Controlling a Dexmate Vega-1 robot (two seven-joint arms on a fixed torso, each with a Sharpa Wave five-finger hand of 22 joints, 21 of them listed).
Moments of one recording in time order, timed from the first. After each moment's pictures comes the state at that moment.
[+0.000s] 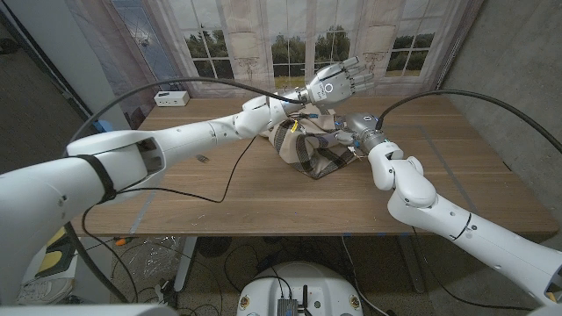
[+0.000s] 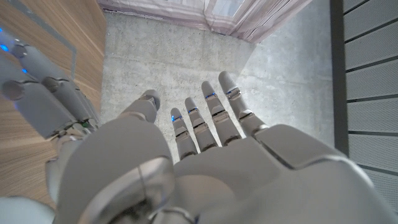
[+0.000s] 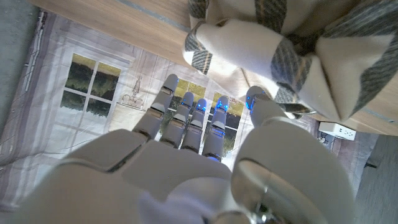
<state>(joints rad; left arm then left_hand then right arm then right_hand) 0.02 0.49 1.33 -1.30 1.49 0.24 0.84 0.75 0.12 0.53 -0.05 0.19 0.39 -0.20 0.19 0.20 0.42 -0.15 0.19 0.38 0.54 -0.05 0.19 0.37 0.21 -0.01 1.08 0.17 -0.83 -0.79 -0.74 -2.12 -0.85 -0.79 0.11 0.62 0.06 0.52 -0.16 0.18 0.53 -0.09 0.20 0.19 0.38 -0.03 0.21 0.23 0.36 -0.04 0.21 0.33 0.38 0.07 0.47 0.18</state>
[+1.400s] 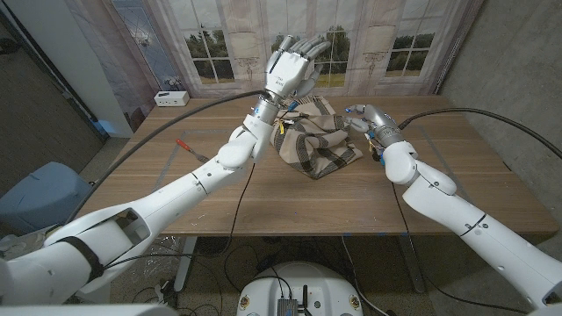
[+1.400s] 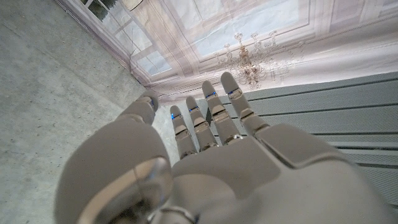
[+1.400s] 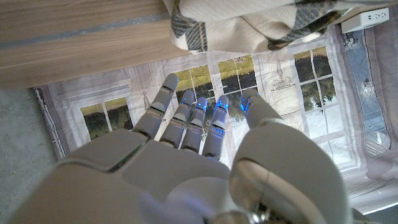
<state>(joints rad) 0.54 0.53 0.84 -1.70 1.05 0.33 0.72 0.69 0.11 0.55 -0.05 0.20 0.39 -0.16 0.19 0.19 0.42 -0.11 0.20 0.35 0.52 -0.05 0.20 0.34 0.18 0.04 1.04 0.17 -0.95 -0.71 -0.45 -1.98 -0.23 -0.44 -0.26 0.61 0.11 0.52 -0.15 0.18 0.55 -0.07 0.20 0.19 0.40 -0.02 0.21 0.22 0.37 -0.04 0.24 0.34 0.39 0.07 0.45 0.18</state>
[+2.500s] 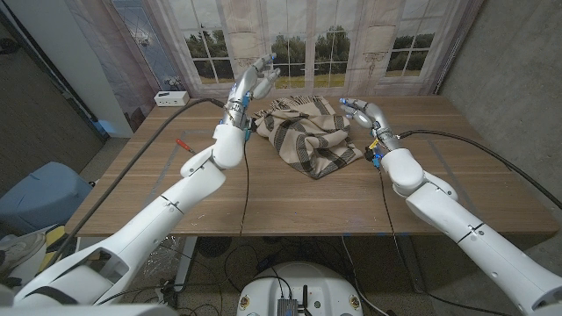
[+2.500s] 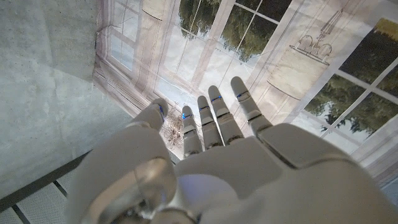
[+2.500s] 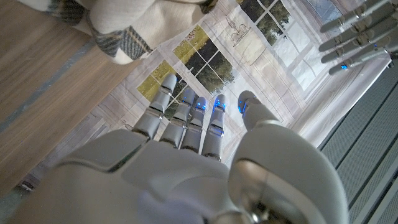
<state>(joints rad) 0.80 0.55 0.48 -1.78 0.19 -0.06 0.47 0.56 0.16 0.56 -0.02 0.22 0.34 -0.03 0.18 0.19 0.37 0.02 0.20 0.32 0.43 0.00 0.21 0.34 0.08 0.13 0.97 0.18 -1.01 -0.62 -0.38 -1.85 0.16 0.03 -0.34 0.59 0.13 0.50 -0.14 0.18 0.57 -0.02 0.20 0.19 0.43 0.01 0.21 0.22 0.40 -0.04 0.26 0.34 0.39 0.09 0.45 0.18</state>
